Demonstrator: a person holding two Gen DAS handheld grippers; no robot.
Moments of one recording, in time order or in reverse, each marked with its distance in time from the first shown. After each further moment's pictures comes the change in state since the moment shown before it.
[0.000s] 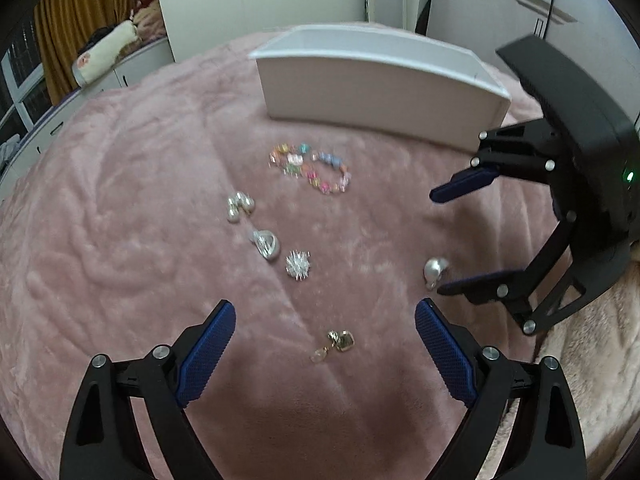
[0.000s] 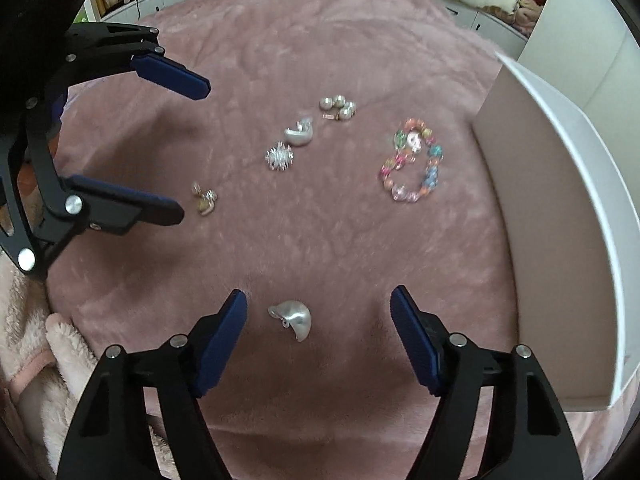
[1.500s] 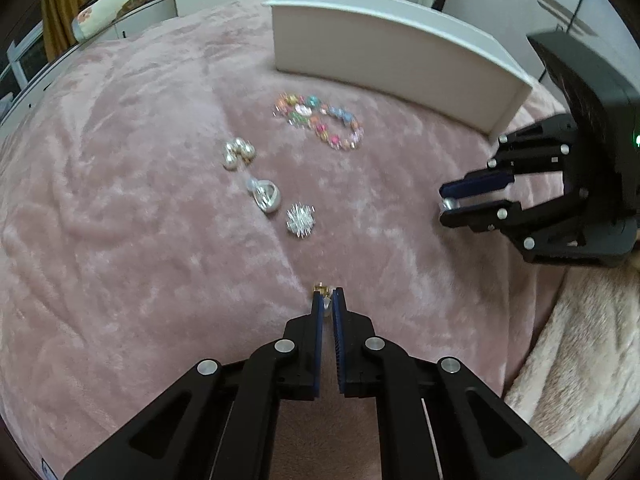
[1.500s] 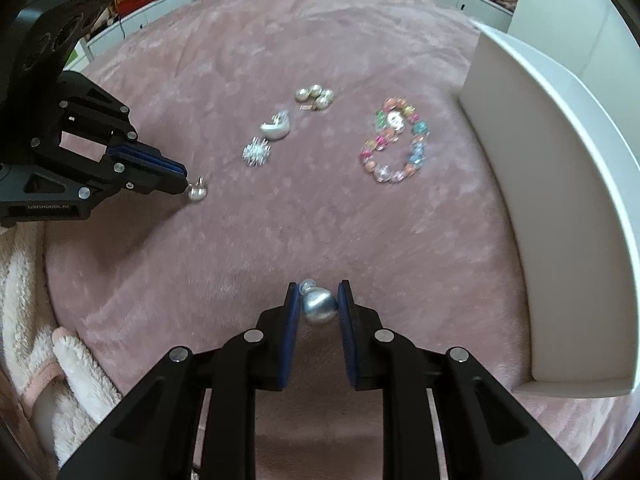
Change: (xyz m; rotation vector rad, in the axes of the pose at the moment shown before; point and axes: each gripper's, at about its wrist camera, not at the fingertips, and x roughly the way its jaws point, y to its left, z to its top) left arm 0.010 0.017 -0.006 -0.100 0.094 -0.057; right arm -0.019 -0.022 -0.019 0.114 -0.033 0.032
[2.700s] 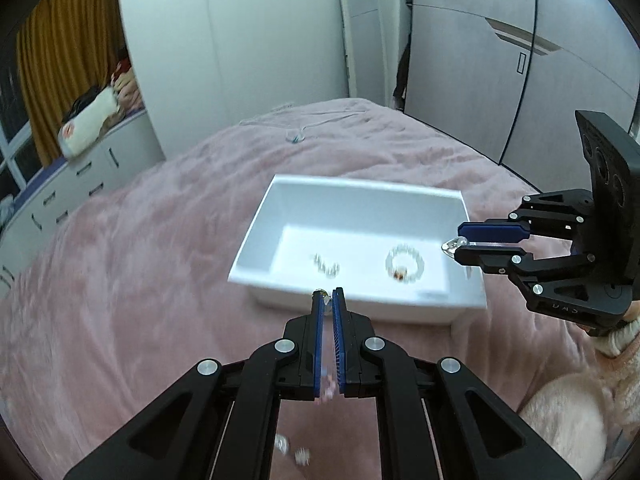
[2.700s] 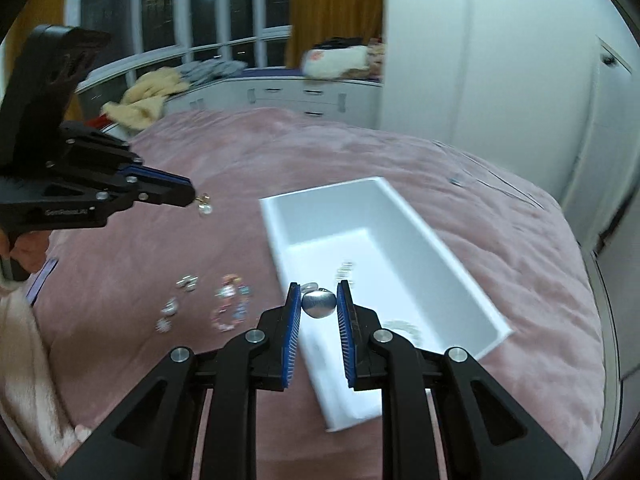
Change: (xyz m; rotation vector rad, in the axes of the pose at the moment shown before) left arm -0.088 -0.067 0.207 0.191 -0.260 0.048; right arm -0.145 -0.130 0.023 0.300 -0.373 -0.238
